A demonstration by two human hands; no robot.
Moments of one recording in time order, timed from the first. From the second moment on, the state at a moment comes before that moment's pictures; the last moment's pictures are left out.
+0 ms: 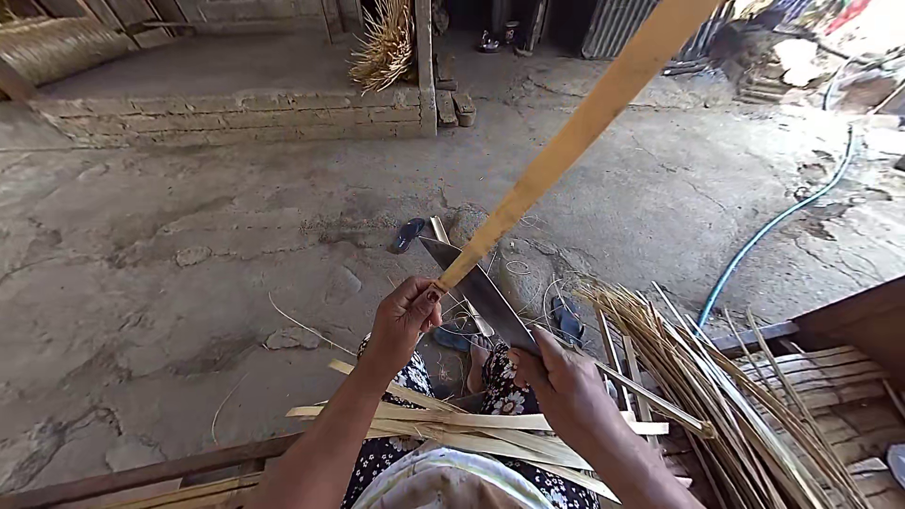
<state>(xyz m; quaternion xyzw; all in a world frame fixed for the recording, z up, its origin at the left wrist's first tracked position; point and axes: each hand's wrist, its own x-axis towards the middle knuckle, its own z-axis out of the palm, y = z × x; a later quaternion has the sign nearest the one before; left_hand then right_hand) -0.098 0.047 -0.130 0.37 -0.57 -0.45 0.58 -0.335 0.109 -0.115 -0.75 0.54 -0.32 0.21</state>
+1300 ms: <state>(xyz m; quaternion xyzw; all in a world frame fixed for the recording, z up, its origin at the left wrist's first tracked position) -0.129 0.045 -0.127 0.52 -0.69 -0.22 0.46 -0.281 0.046 -0.109 -0.75 0.57 -0.31 0.14</state>
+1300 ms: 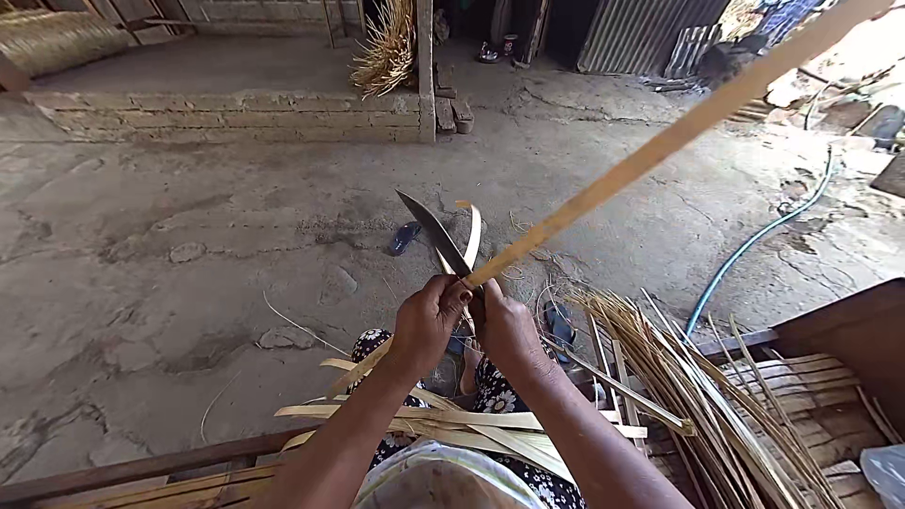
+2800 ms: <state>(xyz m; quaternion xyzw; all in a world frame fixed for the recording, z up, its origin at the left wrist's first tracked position) 0.133 0.080 -0.208 0.46 0.01 -0.16 0.87 -0.362 0.053 -0.195 -0.30 0.64 -0.31 0.64</state>
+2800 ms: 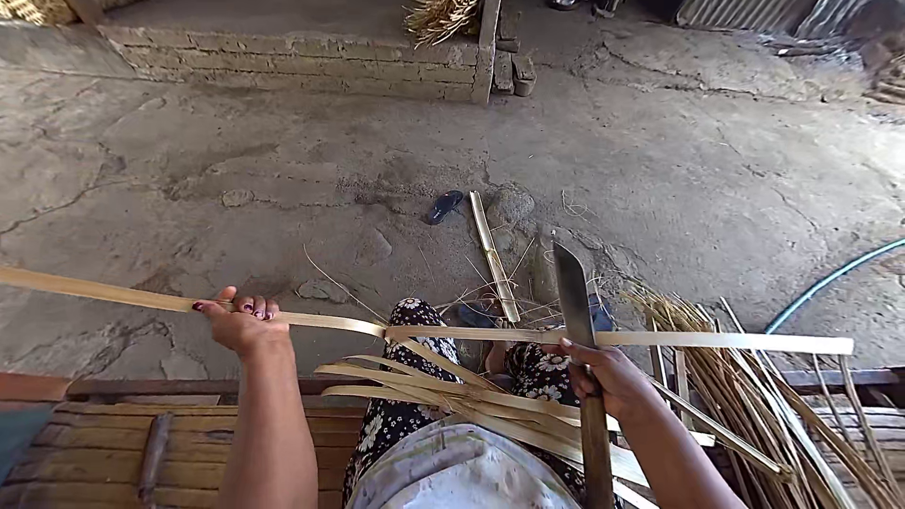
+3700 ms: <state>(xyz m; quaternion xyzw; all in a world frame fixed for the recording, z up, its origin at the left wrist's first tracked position) 0.056 0.024 -0.177 0.56 -0.65 -0.28 0.44 -0.392 0.204 -0.190 -0.38 0.58 -0.19 0.70</state>
